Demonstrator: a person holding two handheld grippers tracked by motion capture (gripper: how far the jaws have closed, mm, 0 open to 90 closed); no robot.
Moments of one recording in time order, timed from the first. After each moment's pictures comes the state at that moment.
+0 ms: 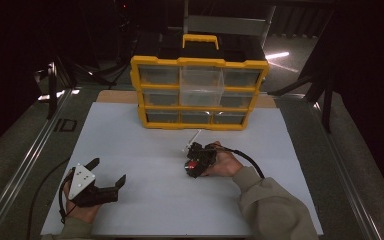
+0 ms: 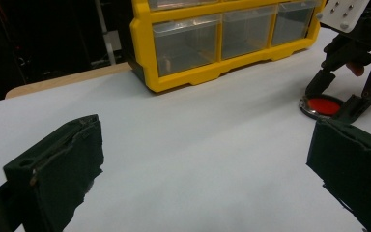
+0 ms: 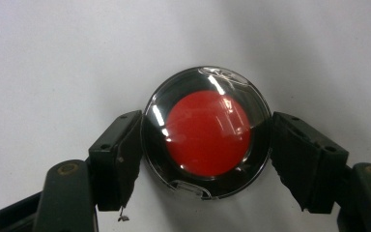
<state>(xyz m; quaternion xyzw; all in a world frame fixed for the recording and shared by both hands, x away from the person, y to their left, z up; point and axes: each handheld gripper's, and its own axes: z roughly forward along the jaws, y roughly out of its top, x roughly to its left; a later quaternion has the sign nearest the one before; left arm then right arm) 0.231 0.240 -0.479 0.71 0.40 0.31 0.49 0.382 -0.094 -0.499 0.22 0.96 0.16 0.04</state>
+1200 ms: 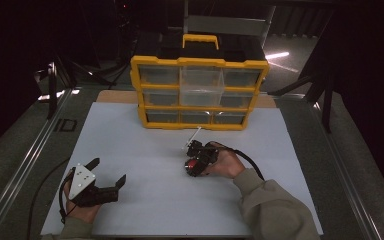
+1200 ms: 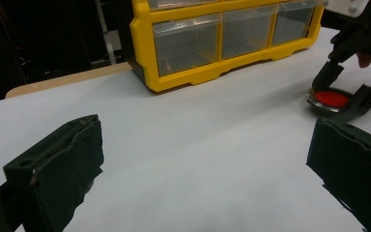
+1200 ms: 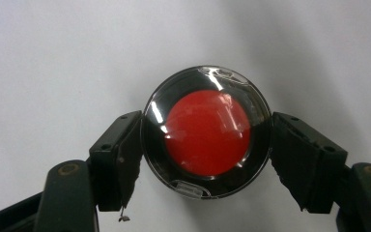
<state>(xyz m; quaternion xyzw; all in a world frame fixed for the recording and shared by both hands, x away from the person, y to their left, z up) 0.231 0.239 -0.479 0.71 0.40 0.31 0.48 0.380 -0.093 -0.482 0.23 0.96 0.16 0.03</state>
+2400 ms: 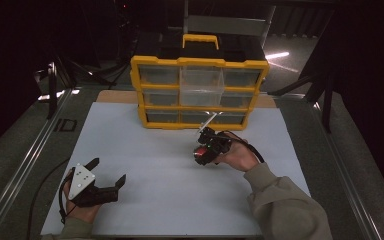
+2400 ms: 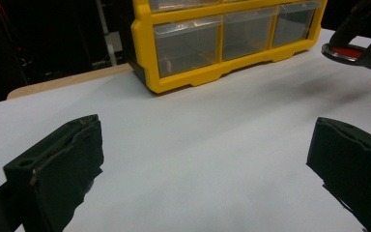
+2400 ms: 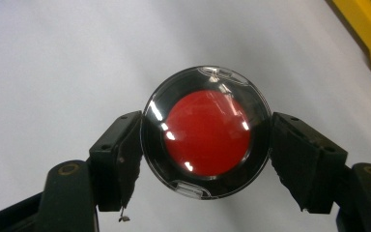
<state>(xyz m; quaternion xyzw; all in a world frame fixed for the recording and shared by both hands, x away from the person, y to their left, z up) 0.231 0.239 -0.478 0.71 0.40 0.31 0.49 0.385 -0.122 -0.433 0.28 0.94 0.18 0.05</state>
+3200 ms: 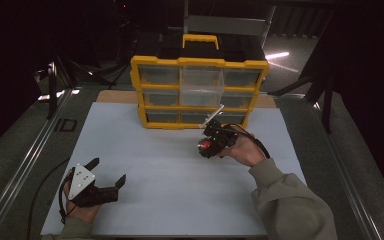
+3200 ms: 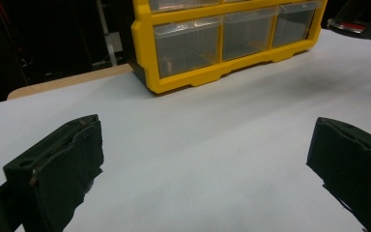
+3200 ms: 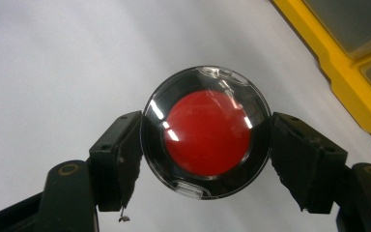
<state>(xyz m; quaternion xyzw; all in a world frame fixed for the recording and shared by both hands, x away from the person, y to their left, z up) 0.231 0.239 -0.478 0.71 0.40 0.31 0.49 0.391 -0.134 -0.408 0.29 0.93 0.20 0.07</state>
